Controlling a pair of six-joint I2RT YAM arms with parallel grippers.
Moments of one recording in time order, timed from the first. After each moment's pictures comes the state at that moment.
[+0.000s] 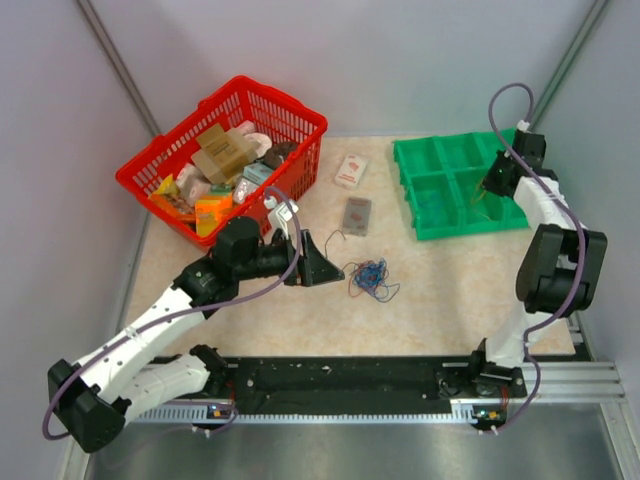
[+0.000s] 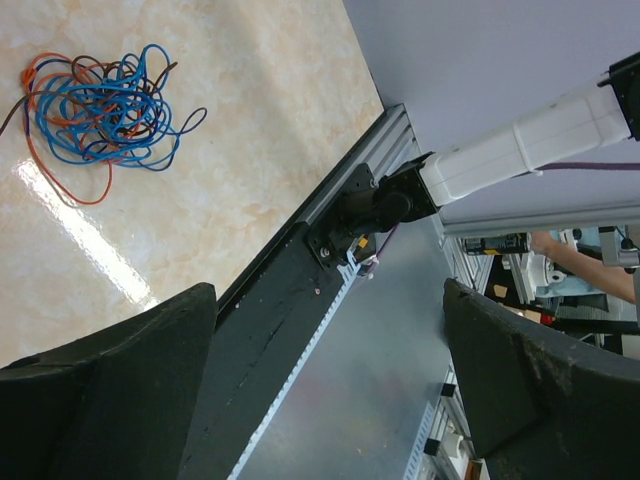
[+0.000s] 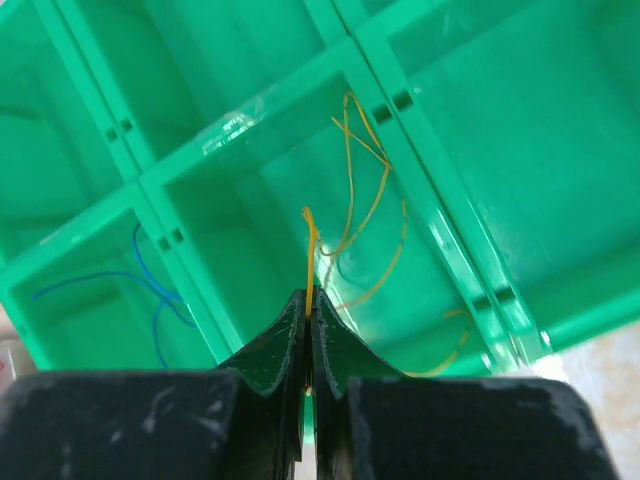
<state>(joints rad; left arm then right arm) -0.68 0.94 0.82 -0.24 0.53 -0.81 -0.17 1.73 1.35 -0.37 -0.05 0.31</state>
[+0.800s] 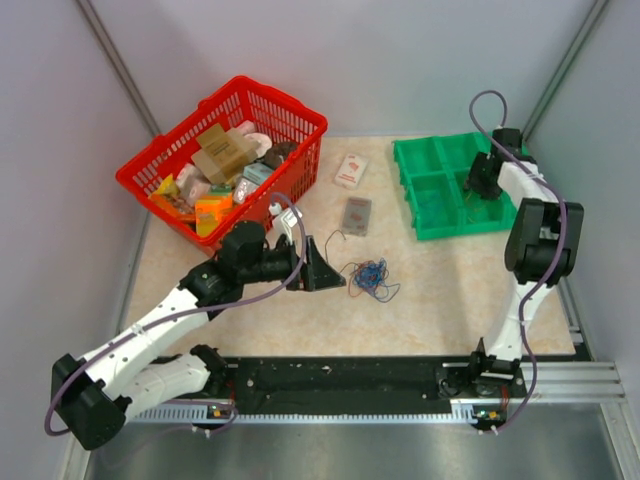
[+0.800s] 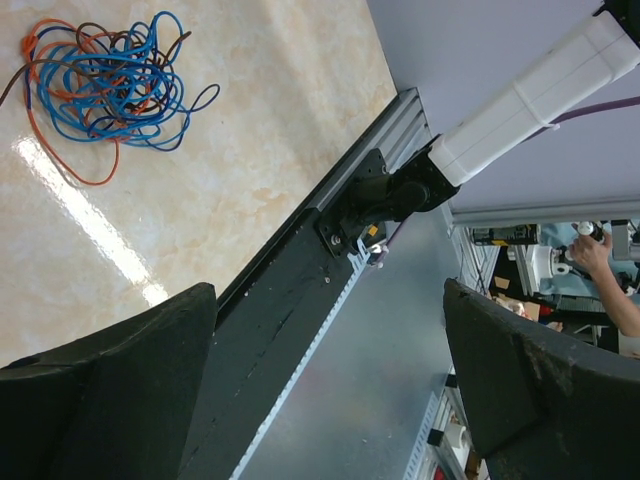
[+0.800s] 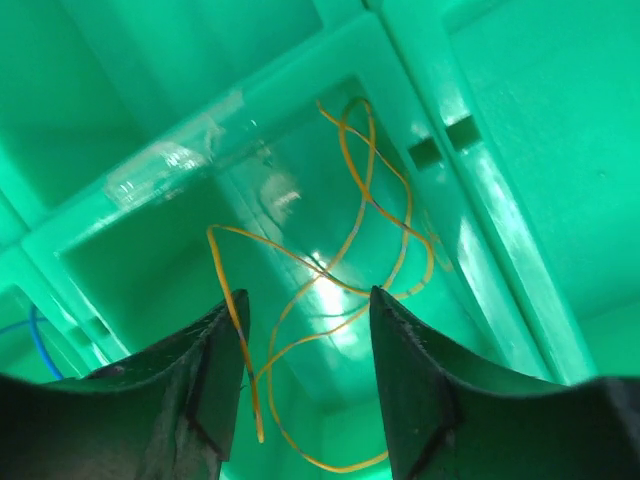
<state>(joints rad) -0.69 0.96 0.77 -0.21 0.54 -0.81 -0.13 2.03 1.59 -0.49 0.02 0.29</state>
